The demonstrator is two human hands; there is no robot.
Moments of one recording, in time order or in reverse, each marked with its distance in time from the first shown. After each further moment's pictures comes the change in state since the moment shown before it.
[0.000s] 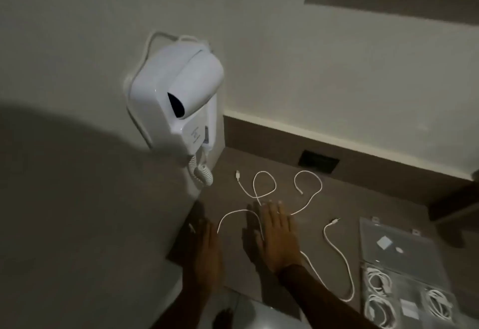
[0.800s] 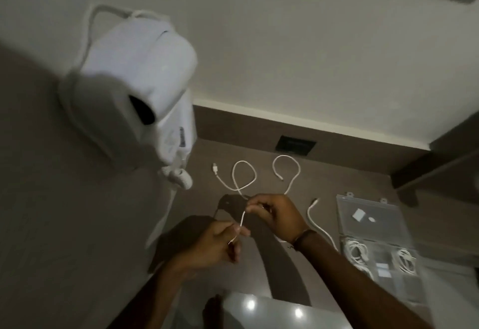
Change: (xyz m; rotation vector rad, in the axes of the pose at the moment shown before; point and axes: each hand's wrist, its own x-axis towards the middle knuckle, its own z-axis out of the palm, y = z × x) left_hand 0.069 -0.021 -0.057 -1.611 -0.821 -0.087; right_hand 0.055 0.001 -0.035 0.719 -0.066 -0.087
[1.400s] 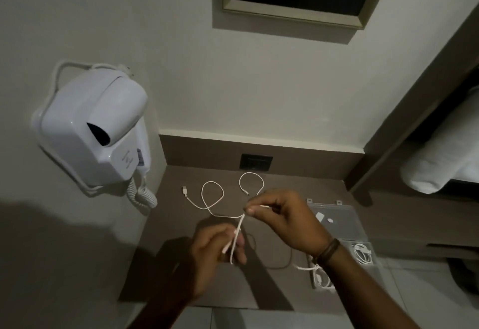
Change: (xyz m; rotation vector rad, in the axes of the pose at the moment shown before) left_hand -0.069 0.054 0.112 0.202 0.072 0.410; right_hand -0.103 -0.096 -0.125 -0.029 0.209 -0.084
